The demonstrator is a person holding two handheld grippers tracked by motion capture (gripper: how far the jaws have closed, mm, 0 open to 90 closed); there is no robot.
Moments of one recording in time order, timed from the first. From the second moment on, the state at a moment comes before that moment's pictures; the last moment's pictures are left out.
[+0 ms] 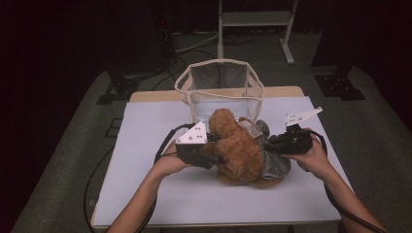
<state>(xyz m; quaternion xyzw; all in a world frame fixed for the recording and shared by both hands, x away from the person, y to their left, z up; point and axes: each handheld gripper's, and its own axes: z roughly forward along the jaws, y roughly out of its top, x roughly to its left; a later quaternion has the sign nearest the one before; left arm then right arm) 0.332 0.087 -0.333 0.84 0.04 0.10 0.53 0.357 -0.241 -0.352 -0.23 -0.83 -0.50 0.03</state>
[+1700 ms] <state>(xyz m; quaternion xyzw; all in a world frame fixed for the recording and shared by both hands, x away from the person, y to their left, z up) 0.354 0.090 -0.410 0.86 0.10 0.08 0.49 0.361 -0.257 -0.378 -0.26 -0.85 -0.45 0.01</state>
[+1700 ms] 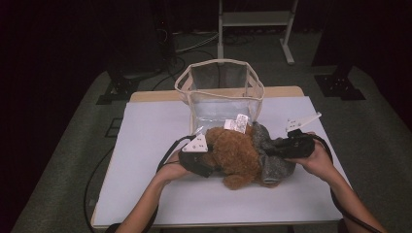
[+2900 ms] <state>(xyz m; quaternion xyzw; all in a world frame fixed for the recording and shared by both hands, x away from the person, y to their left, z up) 0.351 0.090 -0.413 0.86 0.09 0.10 0.48 0.376 -0.253 -0.369 -0.26 -0.87 -0.41 -0.01</state>
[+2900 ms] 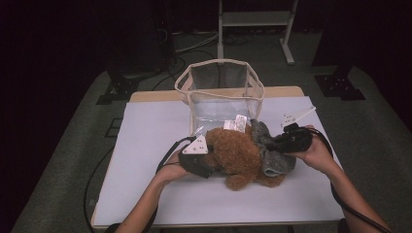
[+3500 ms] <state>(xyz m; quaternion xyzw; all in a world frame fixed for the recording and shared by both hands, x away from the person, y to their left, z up) 0.353 0.081 -0.408 0.86 0.08 0.10 0.50 0.367 -0.263 -0.379 -0.27 -0.86 -0.44 0.00</state>
